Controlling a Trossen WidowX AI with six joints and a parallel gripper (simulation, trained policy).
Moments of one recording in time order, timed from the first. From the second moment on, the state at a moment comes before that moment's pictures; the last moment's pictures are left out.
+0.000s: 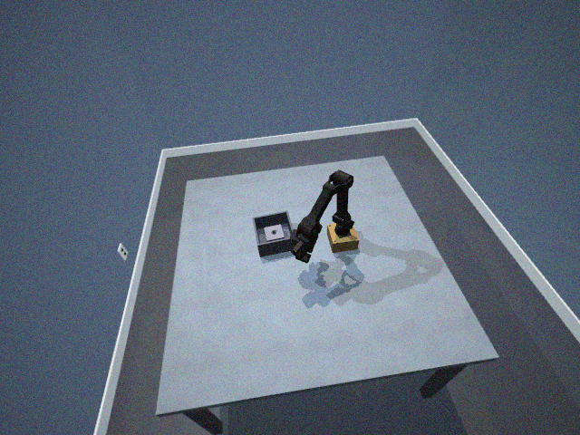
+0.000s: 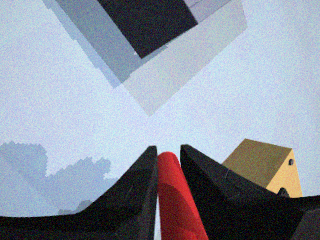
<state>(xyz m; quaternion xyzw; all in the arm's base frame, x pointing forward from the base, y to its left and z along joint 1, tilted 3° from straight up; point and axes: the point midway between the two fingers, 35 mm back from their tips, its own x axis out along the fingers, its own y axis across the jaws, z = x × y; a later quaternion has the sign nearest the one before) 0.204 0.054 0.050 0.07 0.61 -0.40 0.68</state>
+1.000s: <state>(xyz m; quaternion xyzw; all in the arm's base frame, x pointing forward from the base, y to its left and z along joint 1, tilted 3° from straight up) 0.285 -0.048 0.094 0.19 0.52 -0.48 0.68</state>
